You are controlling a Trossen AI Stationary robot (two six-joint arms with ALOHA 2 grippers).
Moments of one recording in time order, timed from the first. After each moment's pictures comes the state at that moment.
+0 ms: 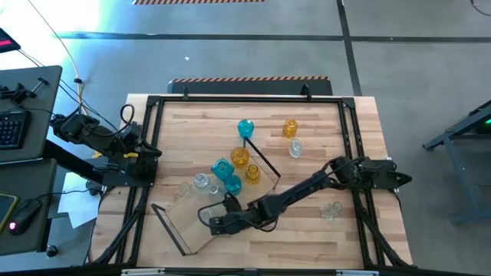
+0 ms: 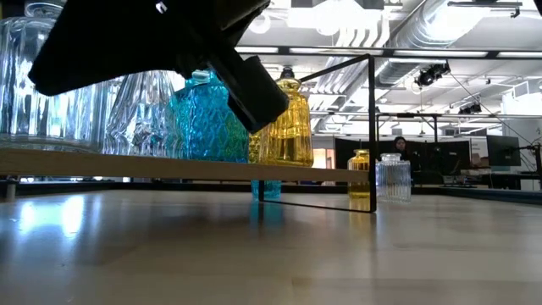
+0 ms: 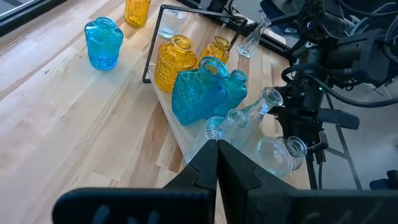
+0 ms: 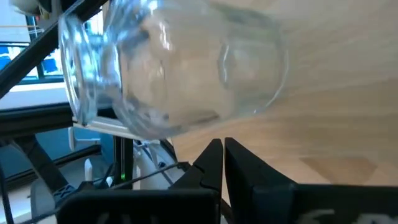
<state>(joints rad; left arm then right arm) -0.45 0.29 0.85 -1.09 -0.38 -0.66 0.42 2.29 1.79 -0.15 0.16 1.65</state>
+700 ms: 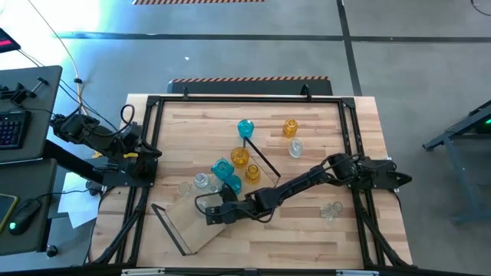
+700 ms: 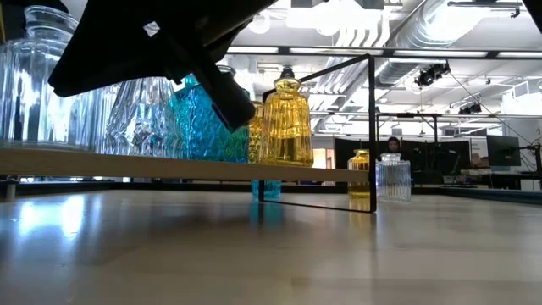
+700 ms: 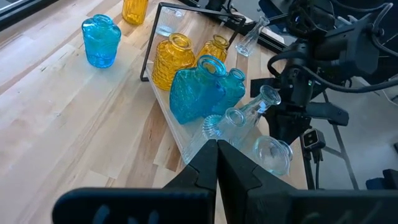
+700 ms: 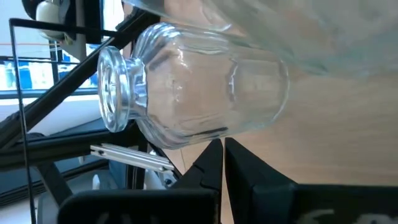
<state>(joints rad) -0.45 0.29 0.85 -1.09 -0.37 -0.67 0.37 2.29 1.79 -0.10 0.19 1.59</state>
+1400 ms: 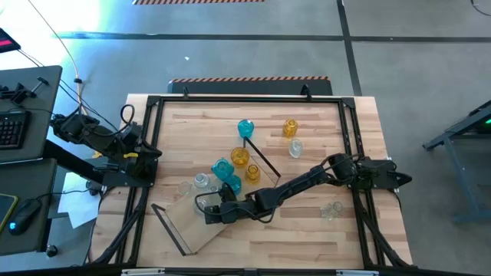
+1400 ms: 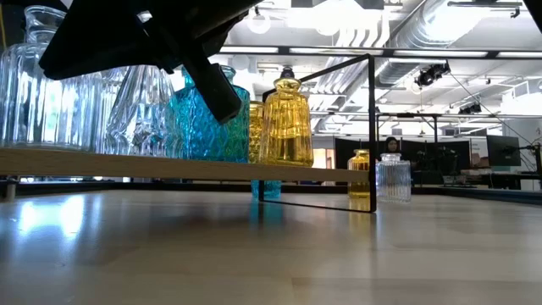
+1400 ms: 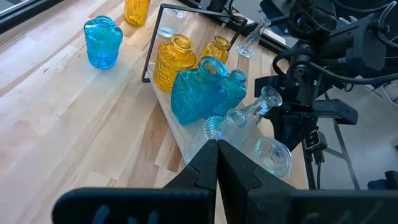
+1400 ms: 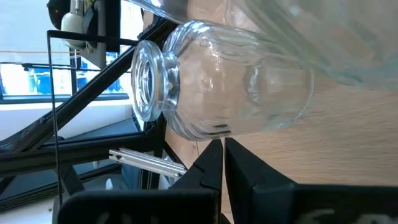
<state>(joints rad) -0.45 0.29 0.85 -1.09 -0.37 -0.67 0.36 2.29 1.79 -0.04 0.23 1.58</state>
